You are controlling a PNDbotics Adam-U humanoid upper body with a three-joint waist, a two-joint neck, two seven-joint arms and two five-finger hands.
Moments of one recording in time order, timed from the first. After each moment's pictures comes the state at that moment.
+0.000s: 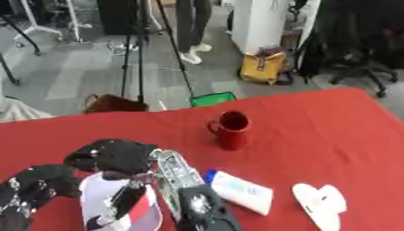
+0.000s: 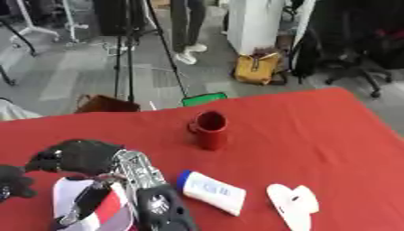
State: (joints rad) left arm -0.17 0.19 -0.16 -1.98 0.17 -0.20 -0.36; right arm -0.98 0.29 -0.14 -1.06 1.41 -0.89 0.23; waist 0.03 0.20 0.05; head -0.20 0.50
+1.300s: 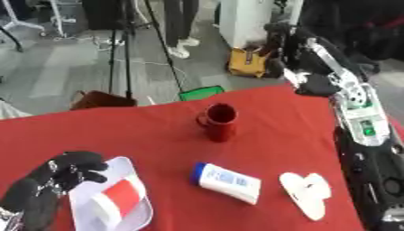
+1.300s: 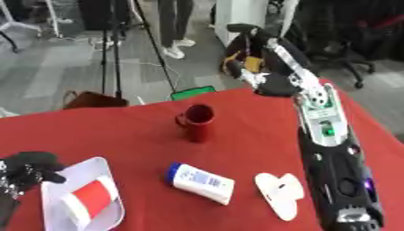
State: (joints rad) left arm -0.13 0.20 -0.13 -1.98 0.12 -0.20 -0.33; right arm -0.83 -0.28 -0.26 -1.33 0.12 -0.49 0.64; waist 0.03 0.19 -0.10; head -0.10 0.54
